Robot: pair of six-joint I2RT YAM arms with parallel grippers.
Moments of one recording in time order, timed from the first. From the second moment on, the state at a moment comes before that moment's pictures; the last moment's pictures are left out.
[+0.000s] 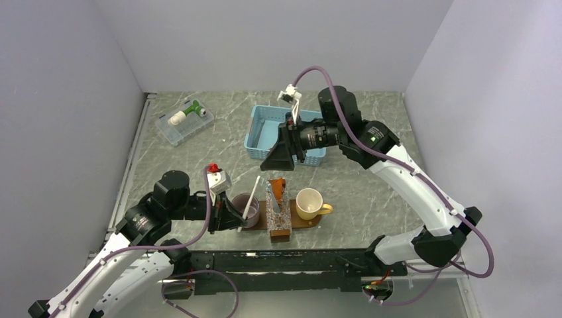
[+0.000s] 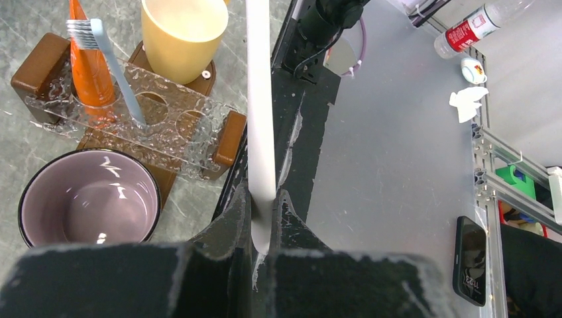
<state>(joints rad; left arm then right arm) -0.66 0.56 0.73 -0.60 0.75 -0.18 0.75 1.35 1.63 -0.66 -0.73 0.34</state>
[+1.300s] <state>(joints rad) -0.68 0.57 0.73 -0.60 0.75 -0.18 0.93 1.45 1.68 -0.85 -0.64 0.26</state>
